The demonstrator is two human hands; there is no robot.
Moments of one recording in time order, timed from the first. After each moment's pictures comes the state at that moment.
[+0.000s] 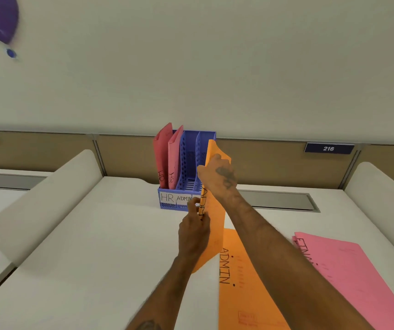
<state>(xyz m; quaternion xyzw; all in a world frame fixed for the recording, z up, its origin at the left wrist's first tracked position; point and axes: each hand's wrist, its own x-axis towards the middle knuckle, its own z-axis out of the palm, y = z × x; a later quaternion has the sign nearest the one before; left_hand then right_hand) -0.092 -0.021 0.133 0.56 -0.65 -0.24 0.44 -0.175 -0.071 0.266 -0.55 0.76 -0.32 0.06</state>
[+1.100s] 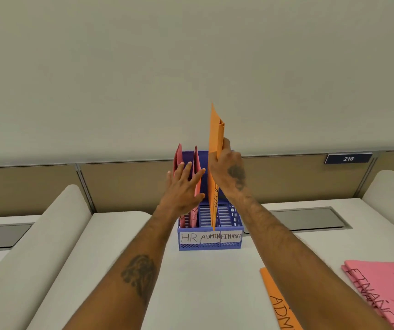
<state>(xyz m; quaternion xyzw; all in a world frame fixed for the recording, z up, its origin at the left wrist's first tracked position) 0.032 -0.318 0.221 0.42 -0.89 0.03 0.16 -0.099 -0.262 0.293 -0.53 0.68 -0.49 -0.07</state>
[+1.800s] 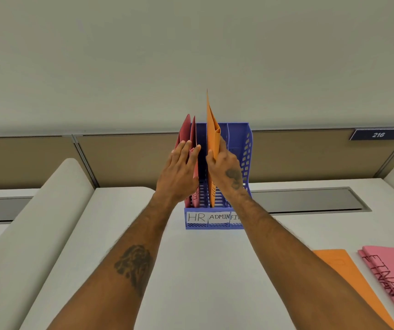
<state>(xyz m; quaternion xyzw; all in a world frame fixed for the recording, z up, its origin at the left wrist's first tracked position) 0.053 -0.351 0.182 0.41 -0.89 0.07 0.20 -0.095 -0.328 0.182 -0.56 0.67 -0.49 -0.07</state>
